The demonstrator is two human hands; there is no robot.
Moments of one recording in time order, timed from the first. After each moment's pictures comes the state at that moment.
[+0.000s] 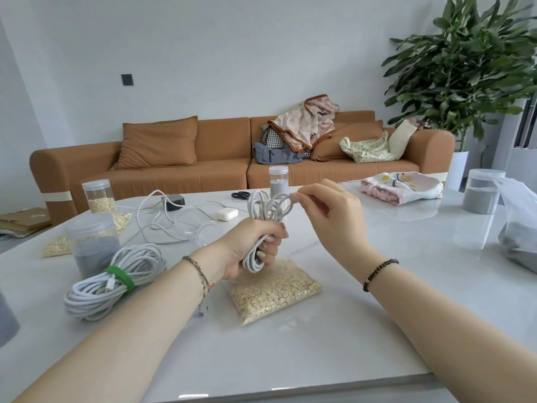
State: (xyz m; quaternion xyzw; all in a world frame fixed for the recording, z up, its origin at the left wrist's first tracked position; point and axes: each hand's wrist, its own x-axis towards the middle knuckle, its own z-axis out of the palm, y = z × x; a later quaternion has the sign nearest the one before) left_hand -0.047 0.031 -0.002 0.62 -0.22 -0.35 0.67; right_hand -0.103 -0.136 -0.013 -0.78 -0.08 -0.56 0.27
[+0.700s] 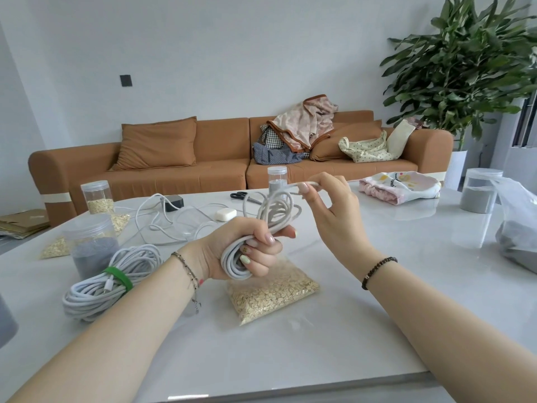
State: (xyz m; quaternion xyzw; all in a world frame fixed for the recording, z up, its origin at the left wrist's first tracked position) left_hand -0.039 0.054 0.008 0.40 -0.32 -0.62 0.59; right_hand -0.109 -0.135 -0.005 -0.78 -0.07 -0.52 0.35
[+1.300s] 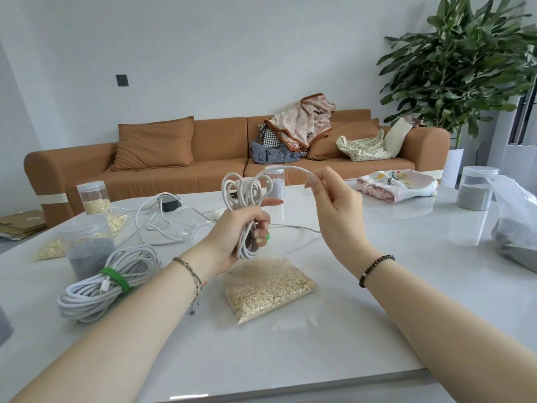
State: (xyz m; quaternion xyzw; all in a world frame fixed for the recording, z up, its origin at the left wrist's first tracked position) left_hand -0.042 0.038 0.000 0.57 -0.31 -0.23 0.72; right_hand -0.115 -0.133 -0.003 -0.75 -0.03 -0.51 0.42
